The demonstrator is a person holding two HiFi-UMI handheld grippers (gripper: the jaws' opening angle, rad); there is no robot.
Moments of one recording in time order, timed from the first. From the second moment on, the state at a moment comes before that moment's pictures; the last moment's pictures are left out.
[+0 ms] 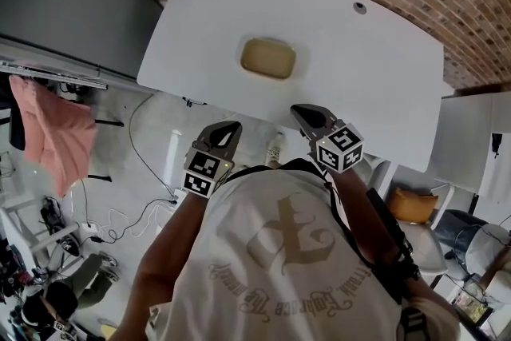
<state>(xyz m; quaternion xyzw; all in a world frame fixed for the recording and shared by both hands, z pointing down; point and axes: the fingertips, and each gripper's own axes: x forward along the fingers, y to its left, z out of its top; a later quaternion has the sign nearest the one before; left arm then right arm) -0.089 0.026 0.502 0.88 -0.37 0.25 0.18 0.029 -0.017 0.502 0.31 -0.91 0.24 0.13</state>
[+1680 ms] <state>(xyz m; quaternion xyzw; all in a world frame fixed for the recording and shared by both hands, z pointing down) -0.033 -0.102 0.576 0.86 -0.13 0.49 0.00 0.101 -0.109 0.528 0.48 -0.82 0.30 0.06</state>
